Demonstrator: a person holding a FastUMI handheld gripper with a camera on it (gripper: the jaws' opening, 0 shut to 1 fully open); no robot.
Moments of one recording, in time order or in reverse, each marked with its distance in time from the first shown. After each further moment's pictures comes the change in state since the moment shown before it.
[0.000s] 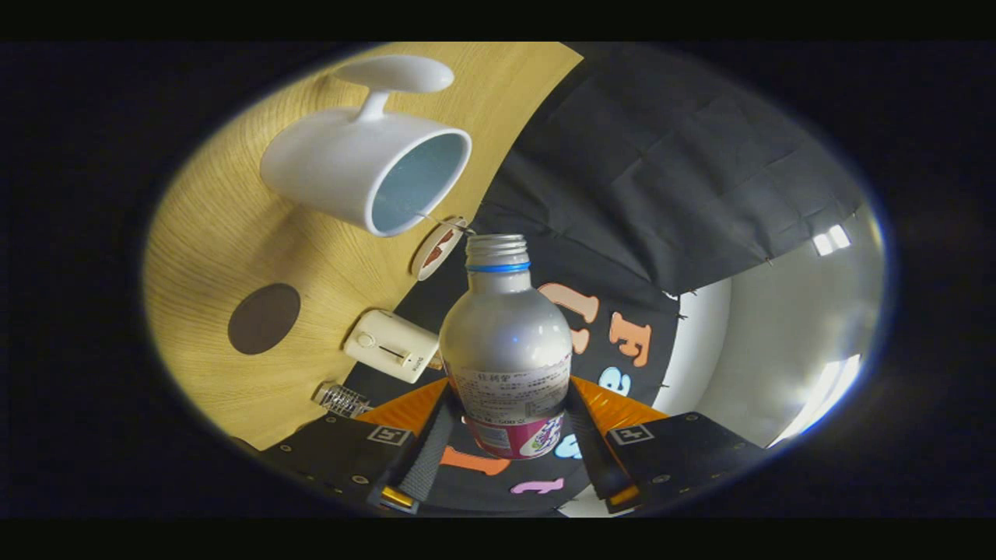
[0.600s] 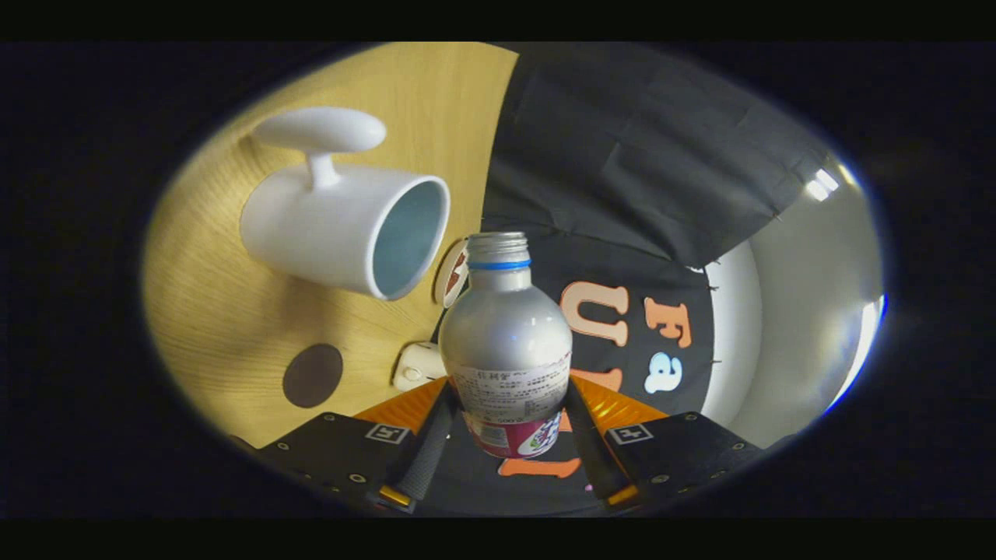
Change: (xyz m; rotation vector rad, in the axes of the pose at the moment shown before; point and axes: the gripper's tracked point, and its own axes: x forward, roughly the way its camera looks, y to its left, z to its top) arm -0.002 0.032 0.023 0.365 -0.012 0.115
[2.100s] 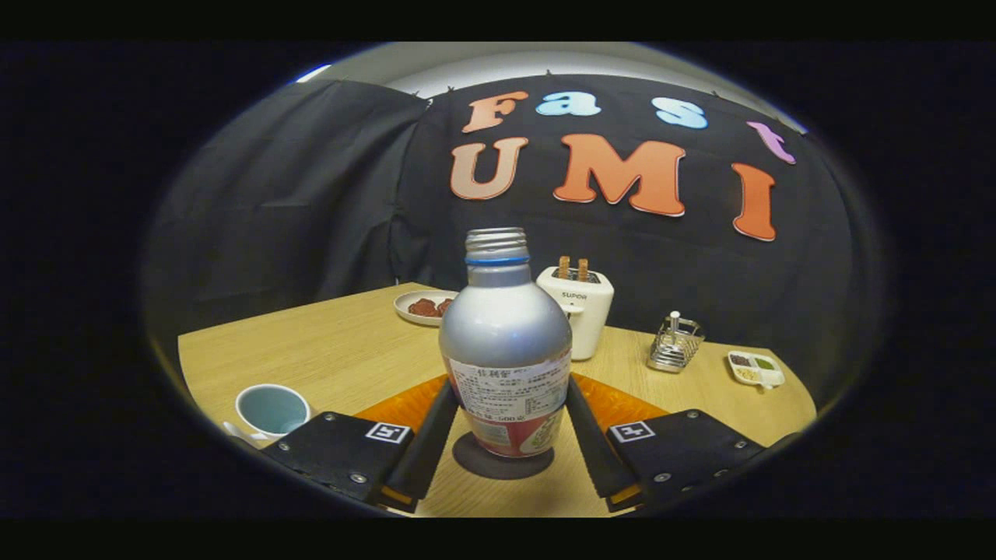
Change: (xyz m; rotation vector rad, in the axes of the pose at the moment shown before) arm 0.037 0.074 -0.066 1.659 0.302 0.188
